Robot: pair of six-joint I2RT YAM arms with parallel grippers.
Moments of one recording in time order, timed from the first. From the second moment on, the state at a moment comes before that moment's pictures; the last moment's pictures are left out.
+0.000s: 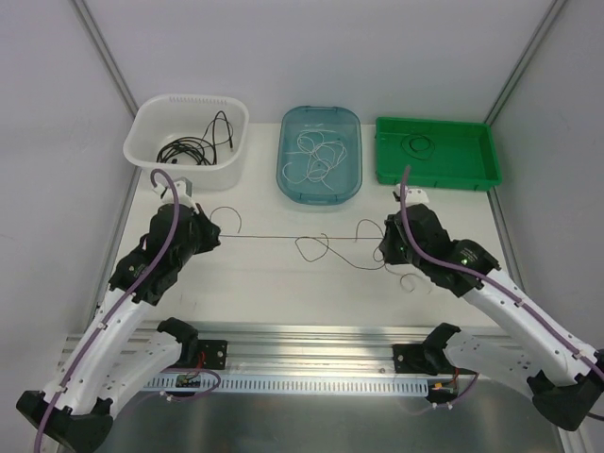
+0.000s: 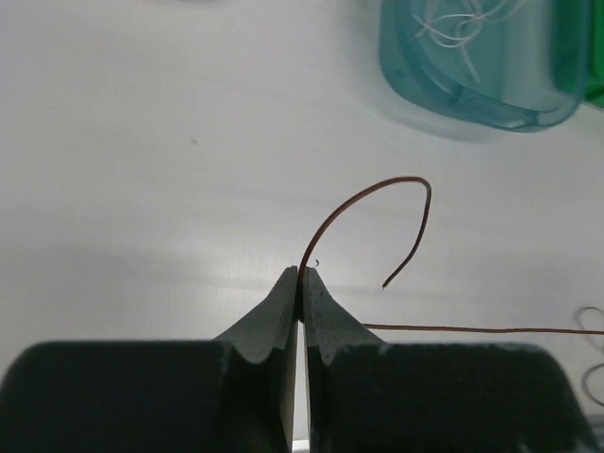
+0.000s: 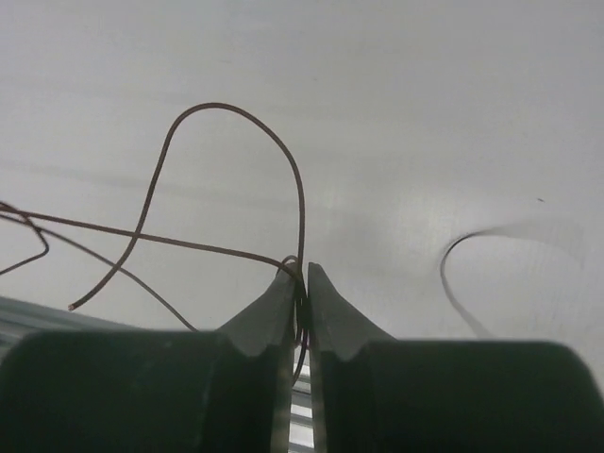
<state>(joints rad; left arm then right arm) -0.42 0.72 0.83 -0.66 -0.20 -0.56 0.76 0.91 0.98 -0.82 0.29 0.51</state>
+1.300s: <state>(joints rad) -0.38 0.57 1.02 -0.93 -0.14 -0.42 1.03 1.19 1.05 -0.67 0.12 0.40</state>
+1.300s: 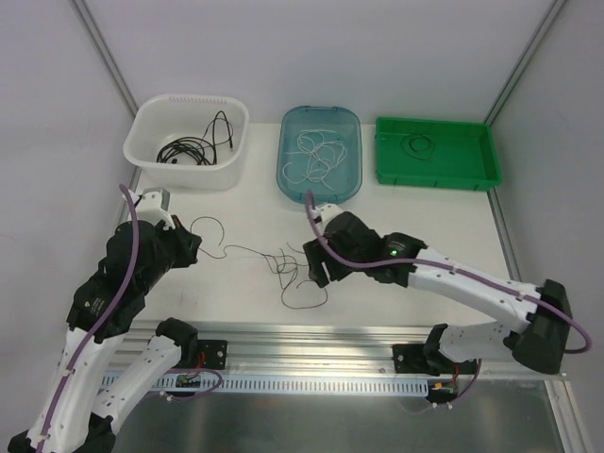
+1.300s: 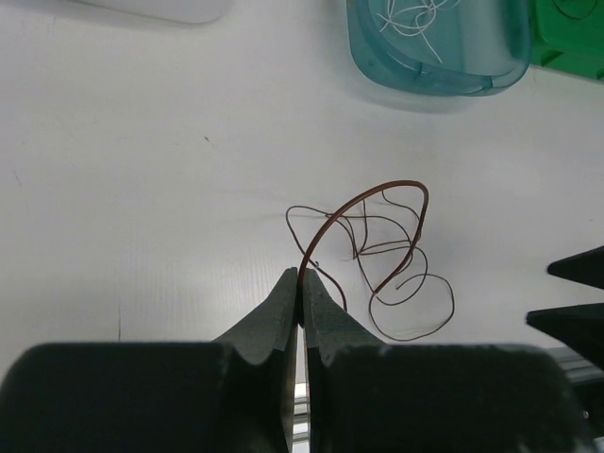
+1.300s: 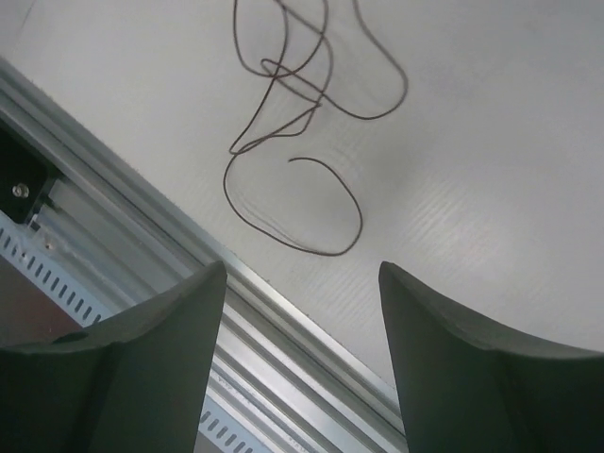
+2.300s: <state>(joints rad) -0.38 0.50 1.02 -0.98 -0.11 -0.44 1.12 1.98 1.36 -0.31 0.18 0.35</state>
